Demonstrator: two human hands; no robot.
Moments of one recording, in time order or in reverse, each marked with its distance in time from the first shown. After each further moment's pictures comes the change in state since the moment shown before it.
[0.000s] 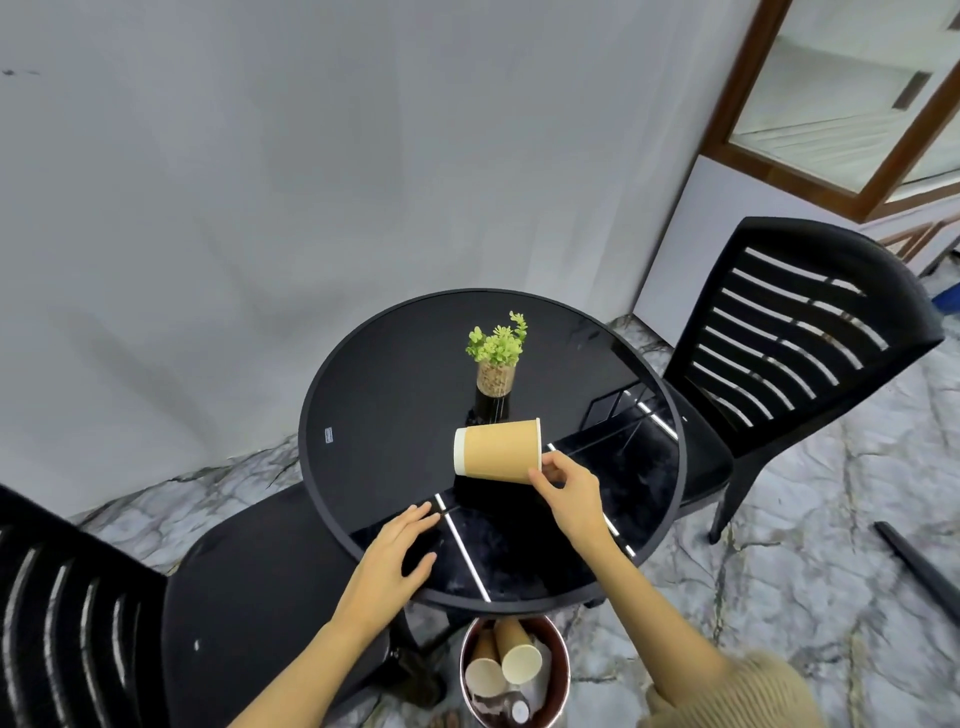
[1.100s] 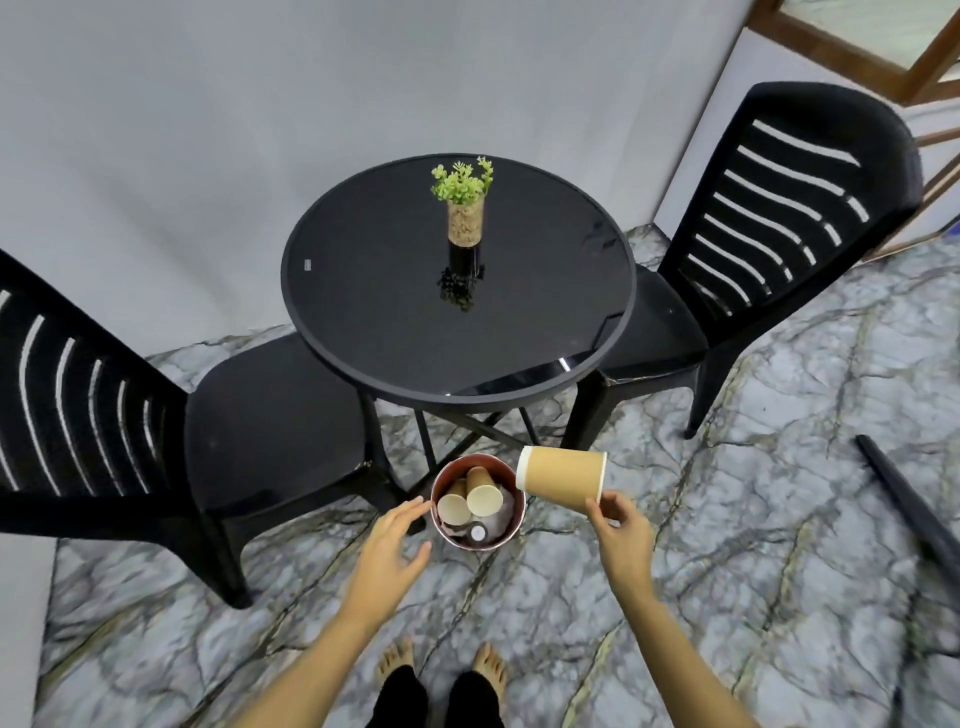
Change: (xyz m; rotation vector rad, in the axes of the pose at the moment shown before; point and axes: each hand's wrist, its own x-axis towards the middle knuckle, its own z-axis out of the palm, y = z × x) left_hand -0.200 0.079 0.135 -0.103 0.025 -0.274; right_hand -0.221 0.148 -0.118 0.034 0.144 0.255
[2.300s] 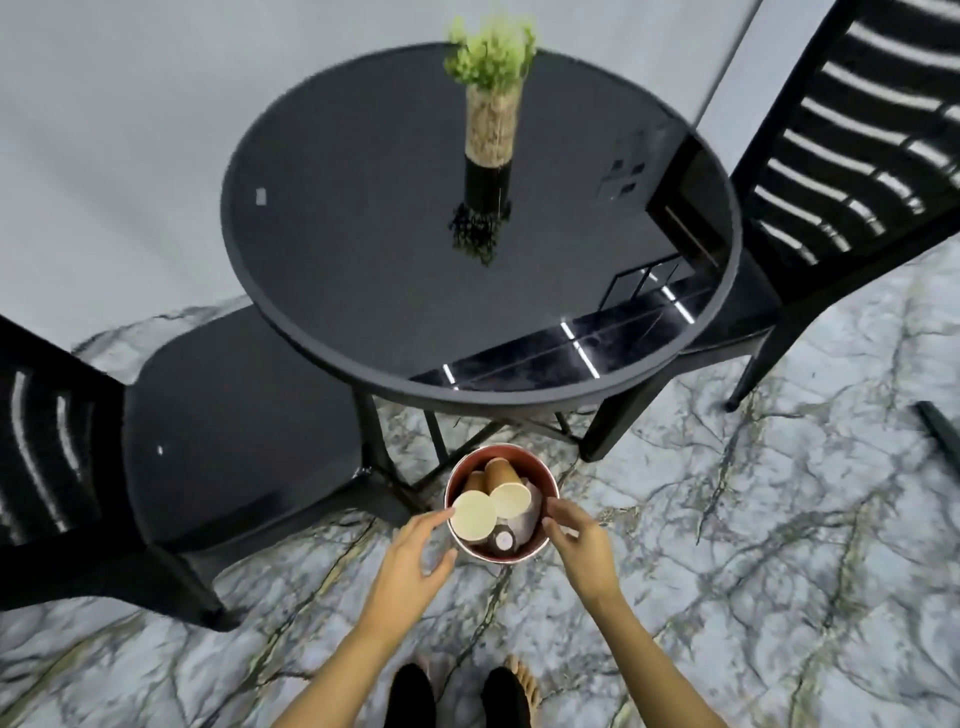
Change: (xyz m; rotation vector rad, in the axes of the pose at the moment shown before) left_hand 0.091 -0.106 0.048 -0.076 -0.128 -0.073; right_hand 0.050 0.110 0.154 -0.085 -0.266 0.155
